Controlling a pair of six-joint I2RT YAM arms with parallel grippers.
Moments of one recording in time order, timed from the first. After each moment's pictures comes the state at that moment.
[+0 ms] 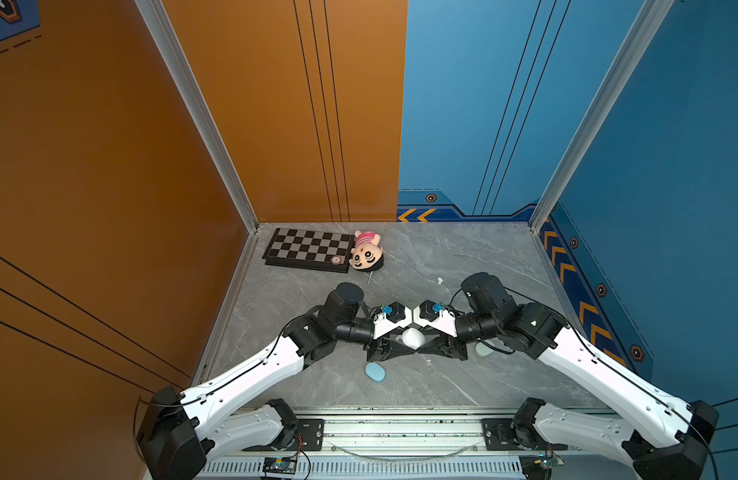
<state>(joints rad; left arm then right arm) -0.78 1.10 0.82 -0.20 0.76 0.27 0.75 1.08 1.07 -0.78 -0.60 -0.46</state>
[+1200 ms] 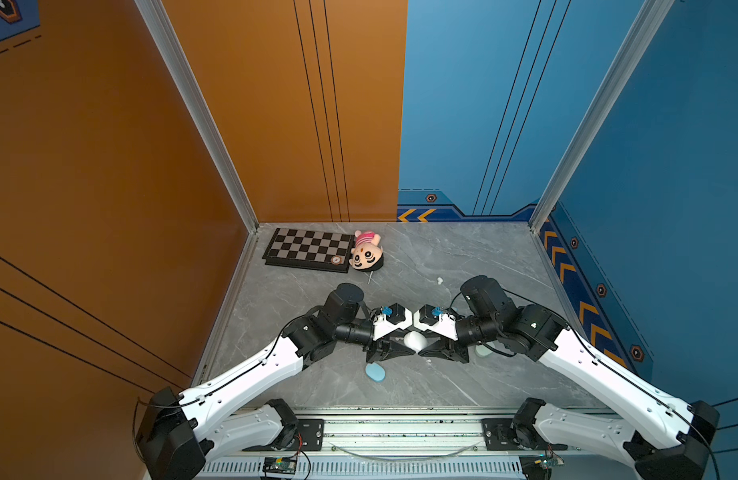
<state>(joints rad) -0.78 1.10 0.82 -0.22 0.76 0.28 0.77 1.07 1.06 -0.80 -0.57 -0.47</state>
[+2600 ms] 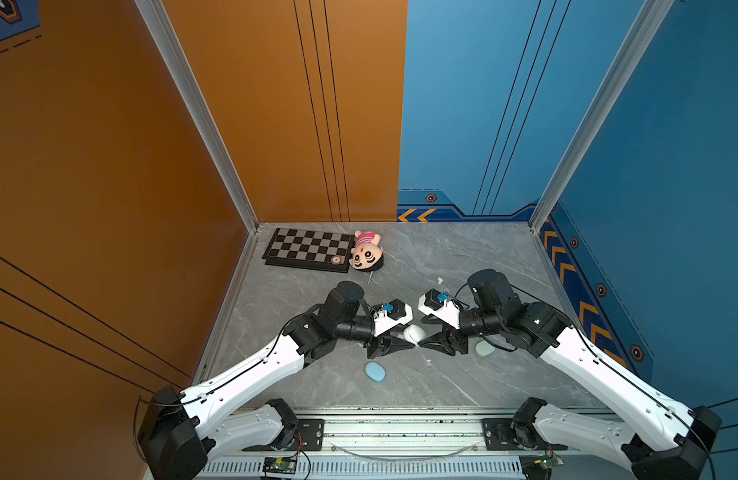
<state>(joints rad) -0.78 1.11 0.83 -0.22 0.70 0.28 0.68 1.06 1.05 -0.74 -0.59 -0.36</state>
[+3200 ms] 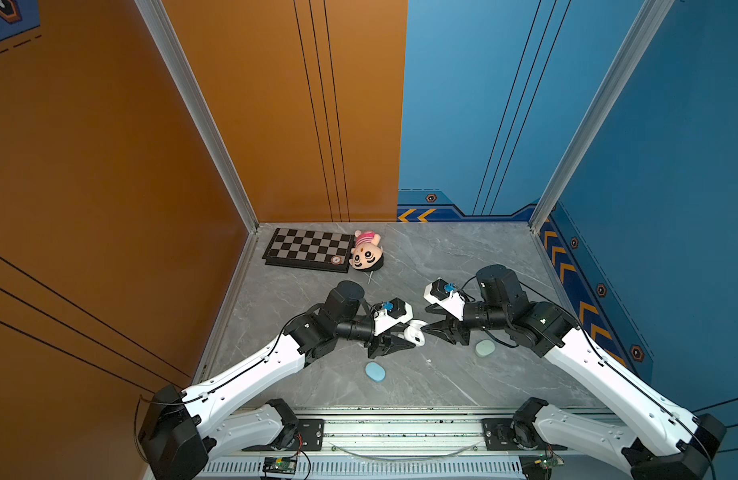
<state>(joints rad) -0.77 1.12 0.83 -0.21 0.71 0.25 0.64 1.05 1.05 -0.67 -0.53 -0.35</state>
